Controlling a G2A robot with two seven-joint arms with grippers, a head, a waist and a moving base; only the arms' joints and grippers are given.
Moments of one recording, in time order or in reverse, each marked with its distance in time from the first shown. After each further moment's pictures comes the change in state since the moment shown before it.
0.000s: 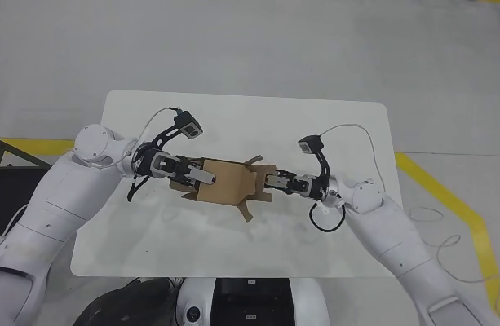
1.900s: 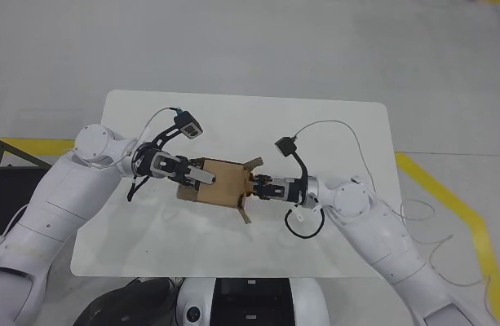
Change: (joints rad) left arm 0.000 0.000 0.000 0.000 0.000 0.000 0.000; right arm -0.033 -0.025 -0.009 -0.220 -0.285 0.232 -0.127
